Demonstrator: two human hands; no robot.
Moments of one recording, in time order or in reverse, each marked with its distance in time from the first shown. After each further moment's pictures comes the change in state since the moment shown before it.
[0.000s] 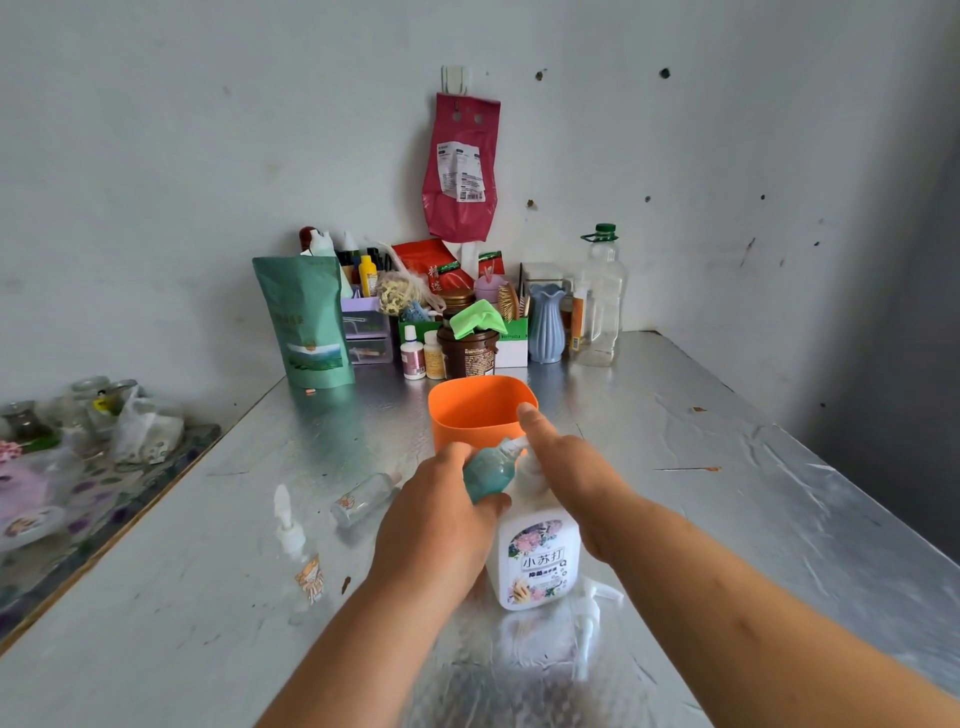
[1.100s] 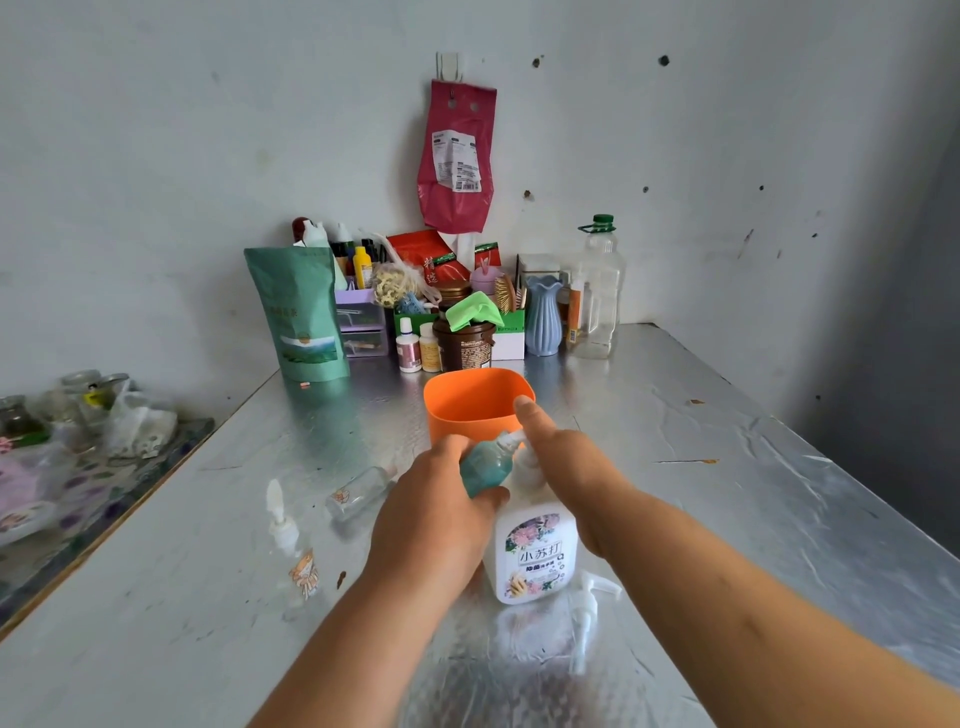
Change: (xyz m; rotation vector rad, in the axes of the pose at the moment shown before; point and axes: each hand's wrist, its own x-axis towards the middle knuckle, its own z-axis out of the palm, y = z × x) left_hand 0.002 0.000 0.001 -0.010 0.001 0.001; right_hand -0.003 -0.001 -0.001 0.040 -0.014 0.004
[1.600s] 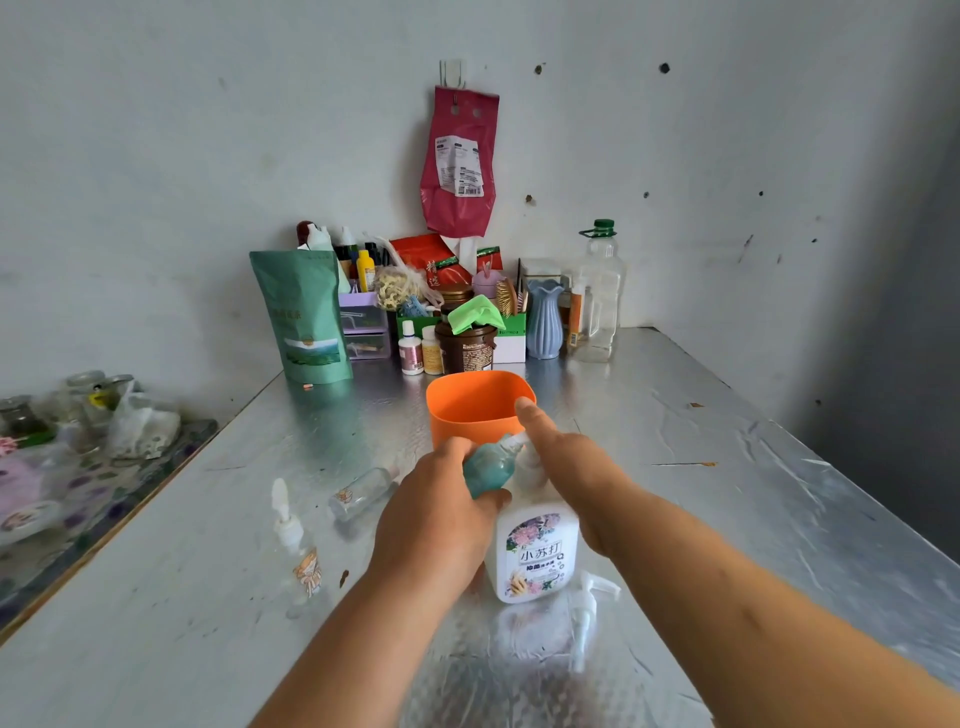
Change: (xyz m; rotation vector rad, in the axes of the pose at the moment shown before) left_hand -0.003 0.001 -0.001 0.007 -0.004 -0.005; right_hand -0.001 0.001 -0.001 -0.029 0.030 0.053
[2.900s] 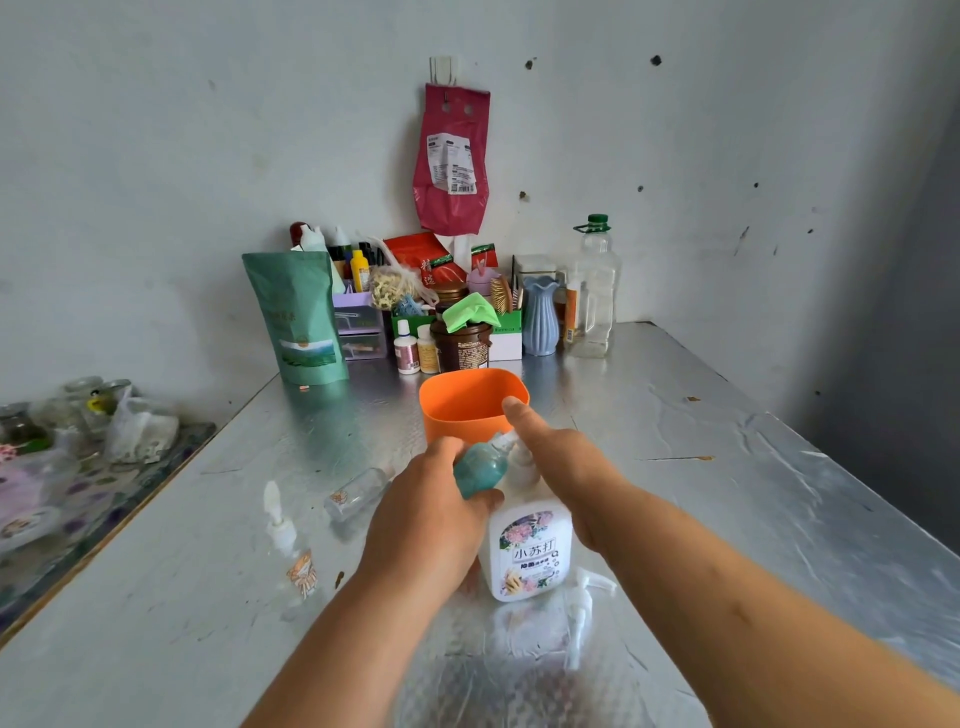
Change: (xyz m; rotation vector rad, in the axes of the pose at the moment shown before) left_hand -0.001 0.001 0.000 -0.010 -0.009 -0.002; right_hand 0.006 0.004 -0.002 0.090 -0.060 -0.020
